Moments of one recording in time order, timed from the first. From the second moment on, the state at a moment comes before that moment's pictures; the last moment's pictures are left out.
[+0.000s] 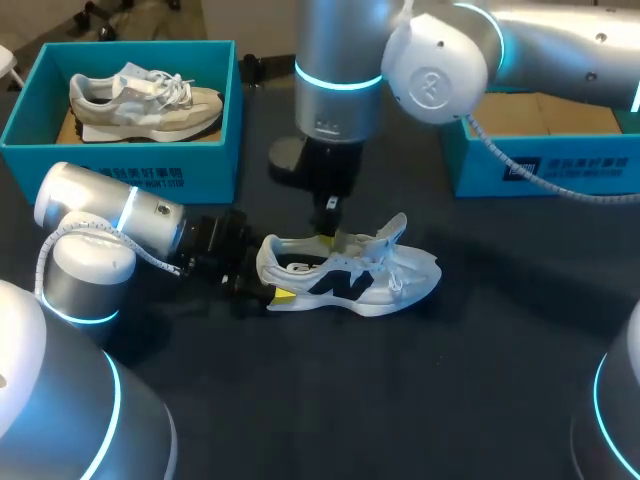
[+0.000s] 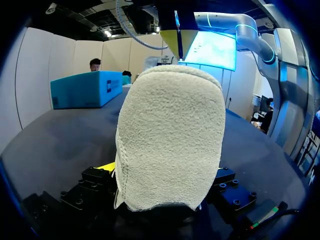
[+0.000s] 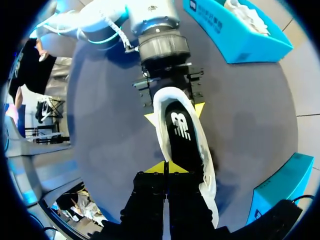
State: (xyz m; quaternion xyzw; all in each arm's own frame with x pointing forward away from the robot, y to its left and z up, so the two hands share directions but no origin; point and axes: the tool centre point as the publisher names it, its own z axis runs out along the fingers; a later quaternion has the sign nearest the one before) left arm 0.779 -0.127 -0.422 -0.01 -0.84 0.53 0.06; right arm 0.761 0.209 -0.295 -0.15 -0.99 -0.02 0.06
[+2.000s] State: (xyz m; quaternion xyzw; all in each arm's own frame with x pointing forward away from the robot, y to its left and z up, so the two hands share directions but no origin) left arm 0.779 -0.127 -0.422 -0.01 -0.84 0.53 0.06; right arm 0.778 0.224 -0.348 -0.11 -0.99 0.09 0.05
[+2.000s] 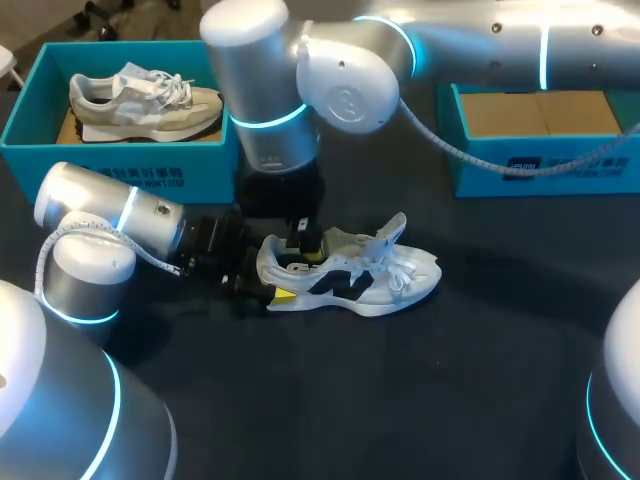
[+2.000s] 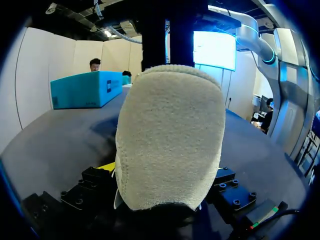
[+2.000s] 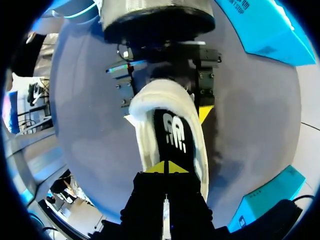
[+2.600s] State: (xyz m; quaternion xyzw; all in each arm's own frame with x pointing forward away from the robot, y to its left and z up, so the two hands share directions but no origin) left arm 0.779 -0.127 -0.422 -0.01 -0.84 0.53 0.06; right arm 0.792 0.212 -0.384 -0.15 -0.98 0.08 0.06
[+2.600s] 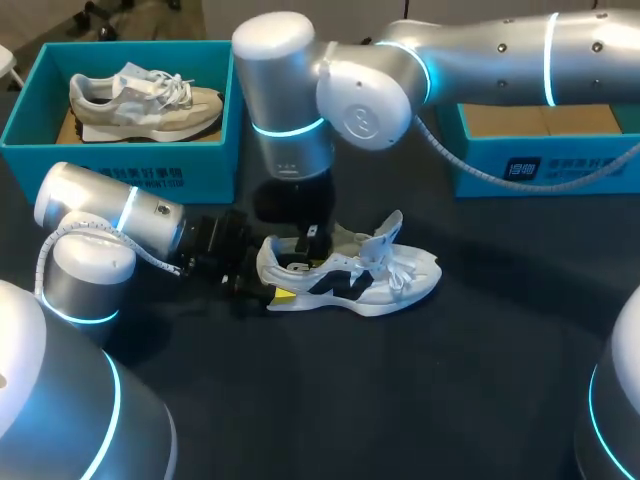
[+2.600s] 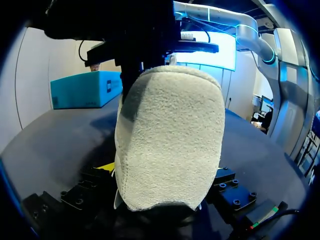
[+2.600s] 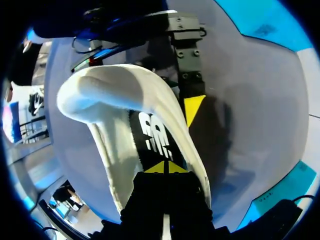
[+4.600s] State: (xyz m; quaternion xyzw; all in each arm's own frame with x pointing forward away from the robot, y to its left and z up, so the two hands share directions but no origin) left arm 0.779 -0.127 -0.423 -0.01 -0.84 0.53 0.06; right arm 0.784 0.212 -0.408 -0.16 -0.98 0.03 0.08
